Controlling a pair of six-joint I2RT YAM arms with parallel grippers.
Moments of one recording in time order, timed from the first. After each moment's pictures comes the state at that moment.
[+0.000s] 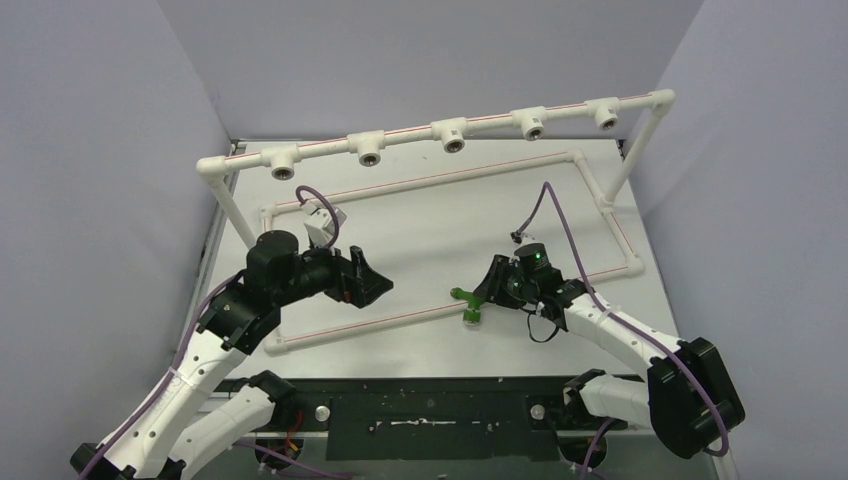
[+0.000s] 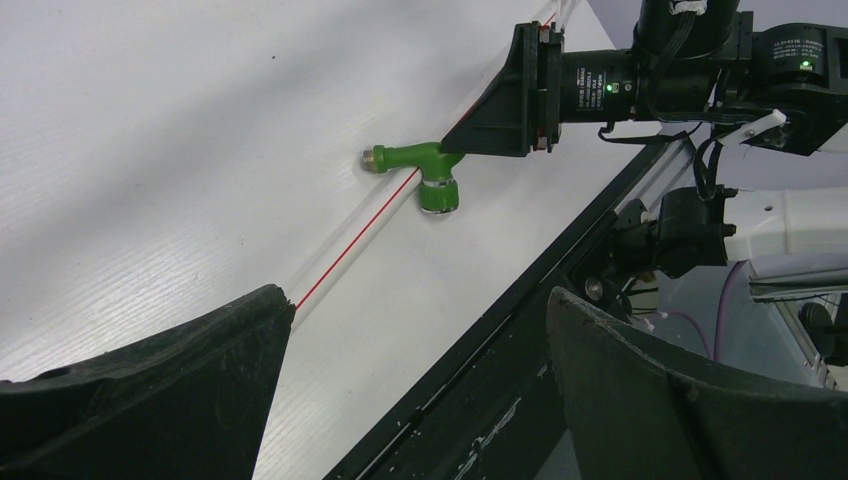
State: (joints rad) left arm -0.55 0.78 0.86 -0.48 0.35 -0.44; right arm 0.48 1.16 0.54 -0.18 -0.16 0.69
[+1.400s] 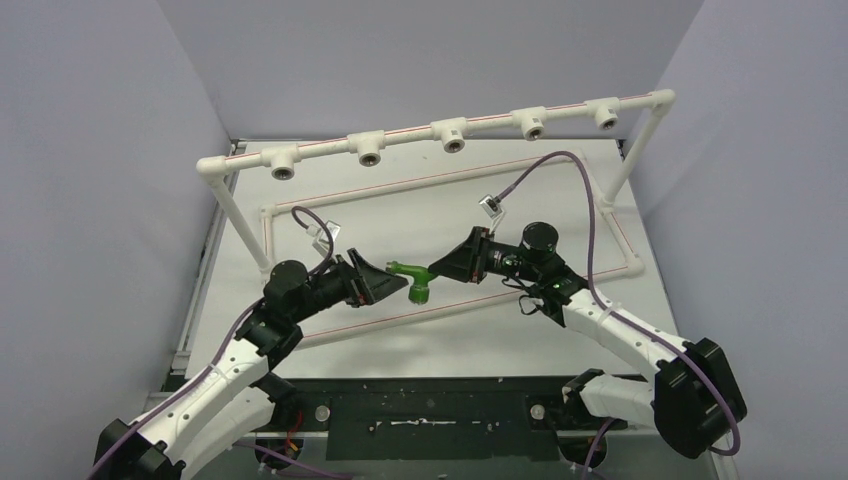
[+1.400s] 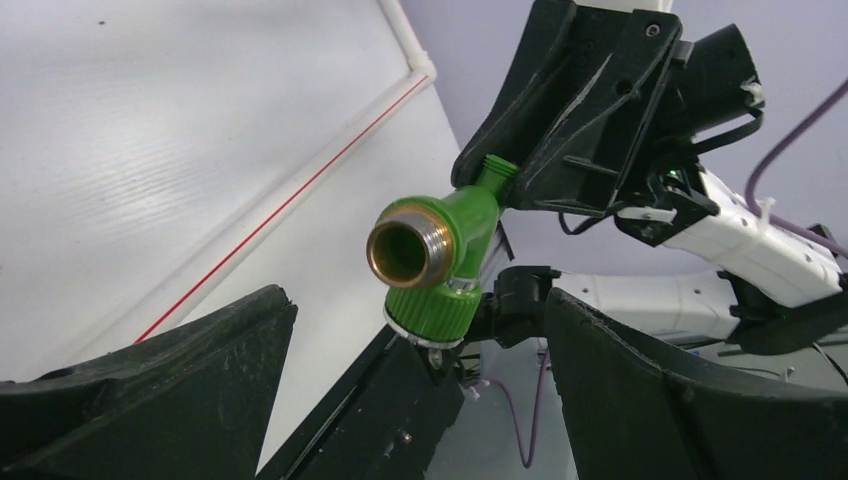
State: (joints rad) left arm -0.55 0.78 0.44 0.19 0.42 -0.97; right arm 0.54 1.15 0.63 0.37 -0.72 0.82
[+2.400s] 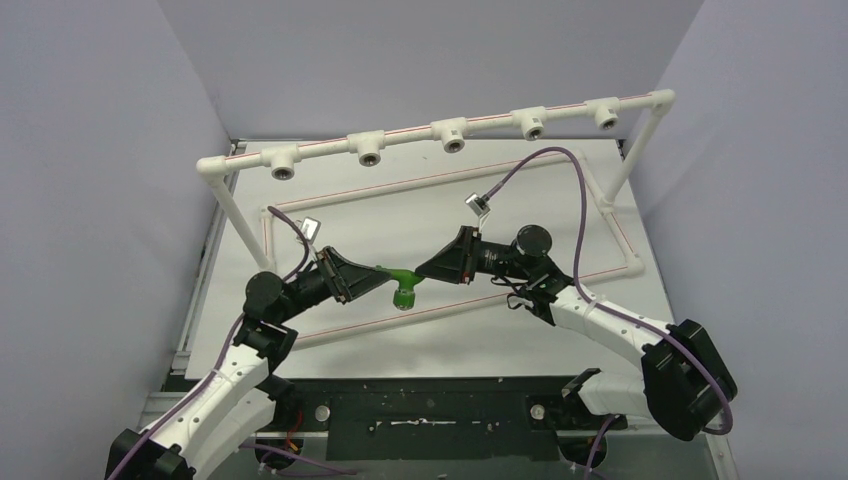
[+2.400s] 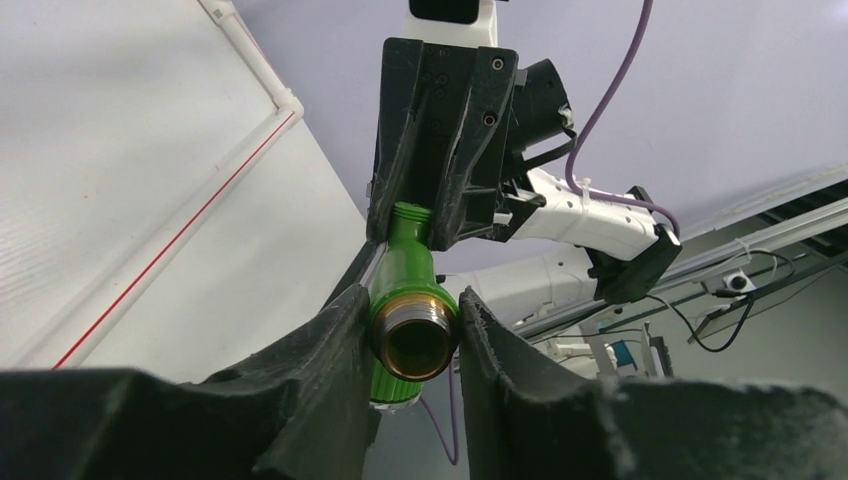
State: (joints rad) left arm -0.42 0.75 0.33 0.63 0.65 -1.24; right arm 0.62 1.24 0.63 0.69 -0.81 1.01
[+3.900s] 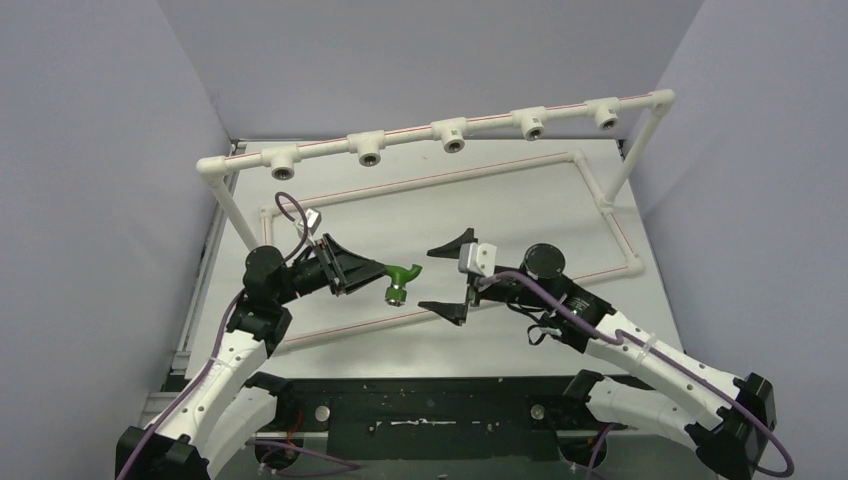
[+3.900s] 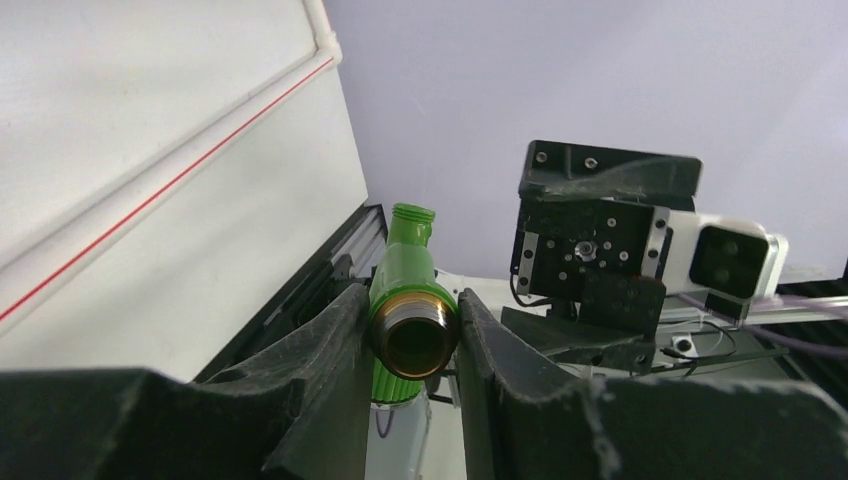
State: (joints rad) left arm -0.29 0.83 0.45 0.34 0.78 -1.32; right arm 0.82 0.92 0.73 0.17 -0.57 -0.25
